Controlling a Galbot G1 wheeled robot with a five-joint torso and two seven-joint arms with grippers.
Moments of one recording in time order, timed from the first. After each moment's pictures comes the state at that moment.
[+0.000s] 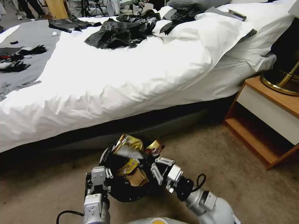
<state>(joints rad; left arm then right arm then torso) 1.94 -1.53 -0.33 -2.35 0.12 0.25 -0.38 -1.54 1.21 0.11 2.00 0.15 0.46 -0.49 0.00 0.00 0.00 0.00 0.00</state>
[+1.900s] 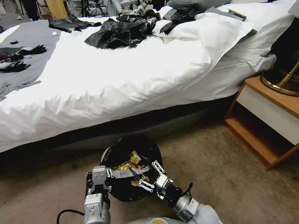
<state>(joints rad) 1.94 -1.52 -0.33 -2.36 0.12 0.26 -0.37 -1.52 1.23 0.08 1.88 0.06 0.48 -0.39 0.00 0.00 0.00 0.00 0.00</state>
